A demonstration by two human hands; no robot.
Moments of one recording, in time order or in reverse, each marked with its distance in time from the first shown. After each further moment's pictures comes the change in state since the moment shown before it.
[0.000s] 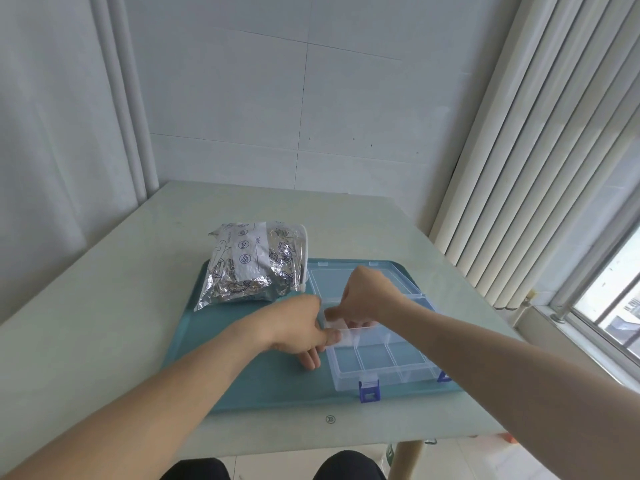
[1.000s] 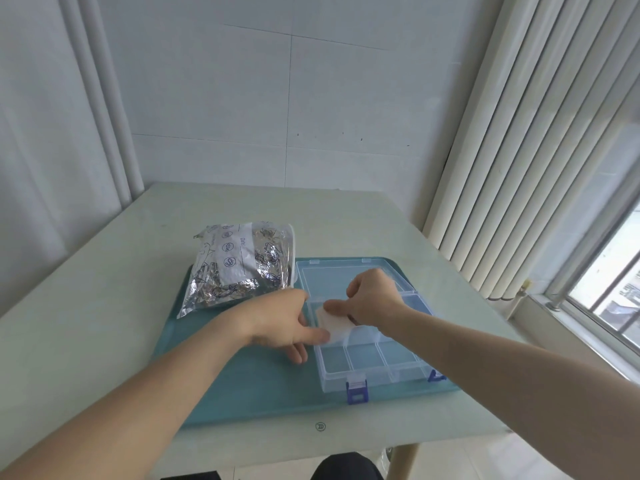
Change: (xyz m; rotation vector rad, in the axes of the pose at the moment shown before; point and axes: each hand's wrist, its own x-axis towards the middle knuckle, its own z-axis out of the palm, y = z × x) left_hand 0.005 0.003 -0.012 -0.010 -0.028 -0.026; right_hand 0.005 0.028 0.014 0.505 0.140 0.114
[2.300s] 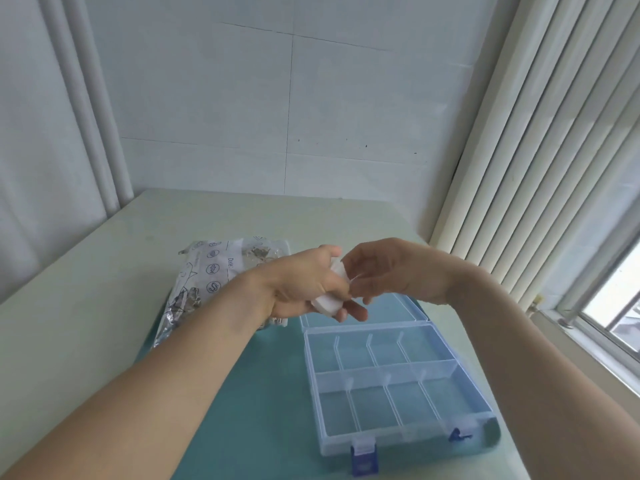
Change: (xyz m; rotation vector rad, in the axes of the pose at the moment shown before) left_hand 0.060 0.044 -0.050 -0.710 -0.106 0.246; right_hand 0.037 -0.025 -0.089 0.153 -0.538 -0.428
